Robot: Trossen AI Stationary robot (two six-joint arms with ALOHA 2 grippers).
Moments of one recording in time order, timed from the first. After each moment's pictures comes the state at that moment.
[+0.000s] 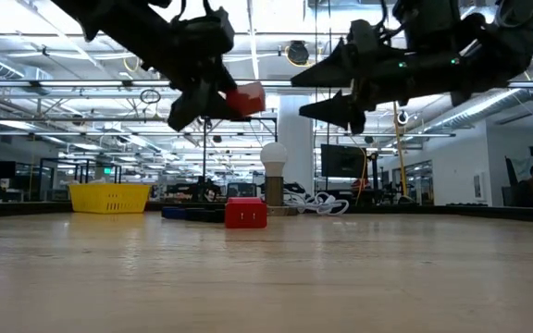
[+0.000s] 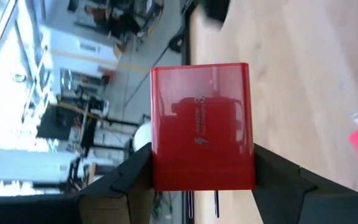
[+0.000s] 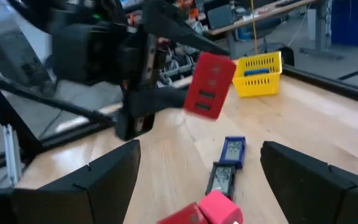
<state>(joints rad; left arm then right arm) -0.11 1.51 0.81 0.23 -0.77 0.83 -0.04 1.51 0.49 0.94 0.10 0.32</state>
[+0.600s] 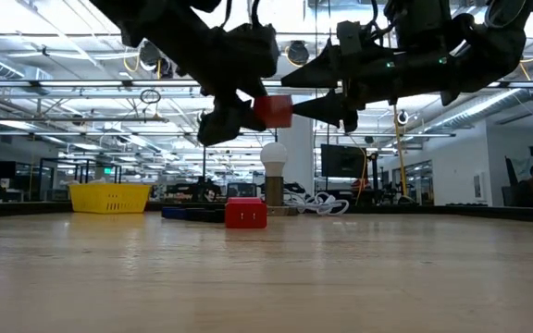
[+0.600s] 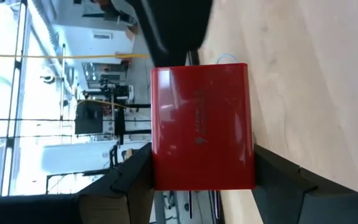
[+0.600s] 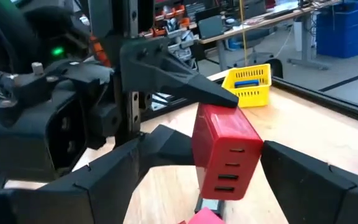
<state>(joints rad) -0.15 1.76 1.02 0.24 -0.95 0.99 -0.05 1.55 0.54 0.96 0.13 0.30</state>
